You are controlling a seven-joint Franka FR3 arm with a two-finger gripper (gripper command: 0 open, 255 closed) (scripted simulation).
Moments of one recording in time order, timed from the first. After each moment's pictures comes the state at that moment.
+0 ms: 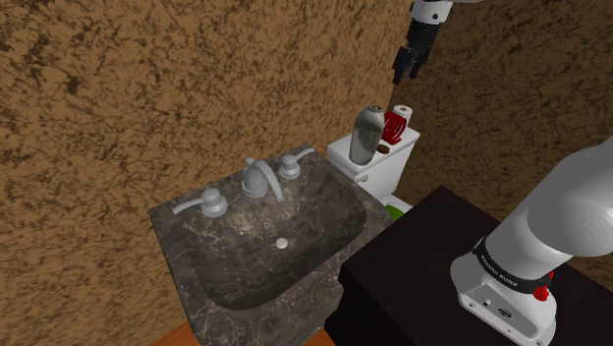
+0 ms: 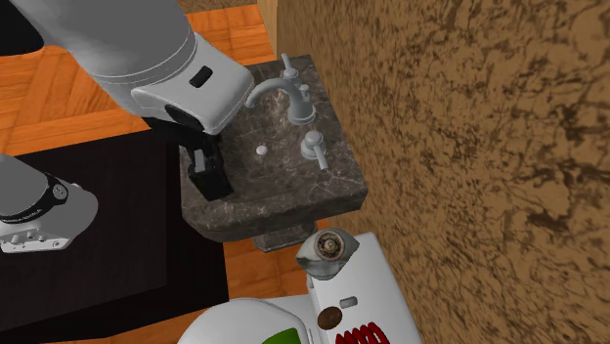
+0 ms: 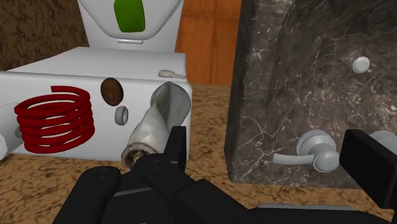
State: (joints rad) arm -0.01 -0.19 -0.35 -2.16 -0.01 2.01 -0.39
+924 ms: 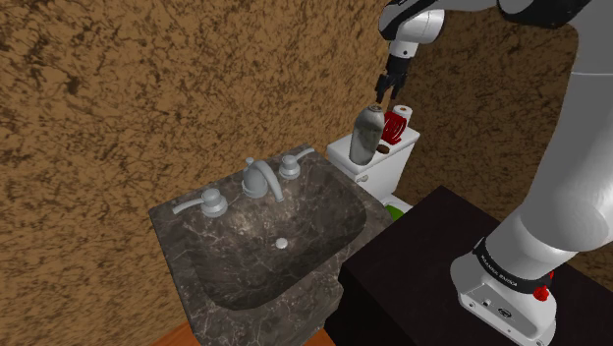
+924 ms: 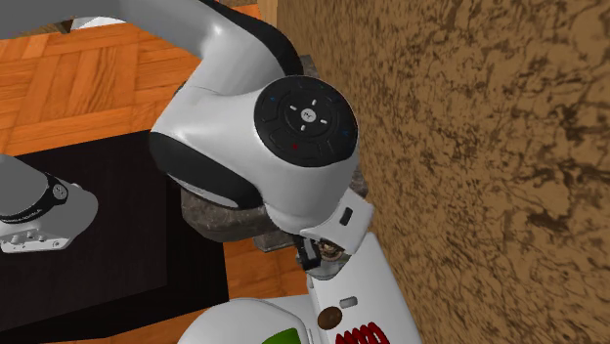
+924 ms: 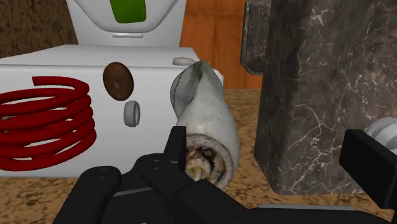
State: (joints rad) arm -0.11 0.39 -0.39 -1.78 0.26 2.06 -0.63
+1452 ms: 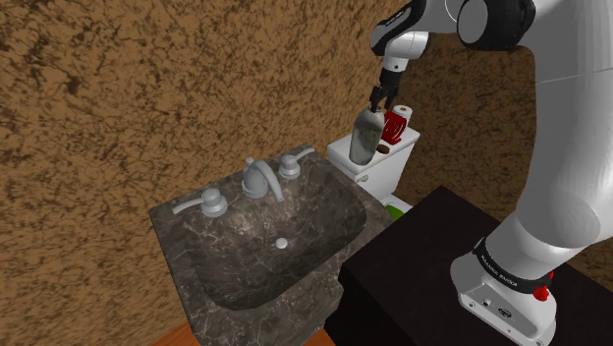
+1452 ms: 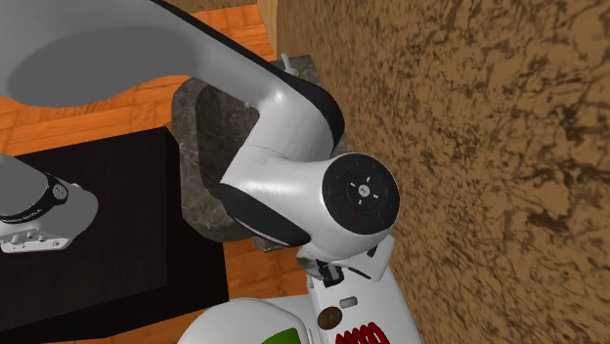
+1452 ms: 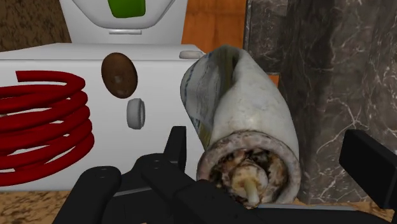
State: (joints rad) arm -0.18 0.61 -0.36 -1.60 0.34 2.05 -0.67
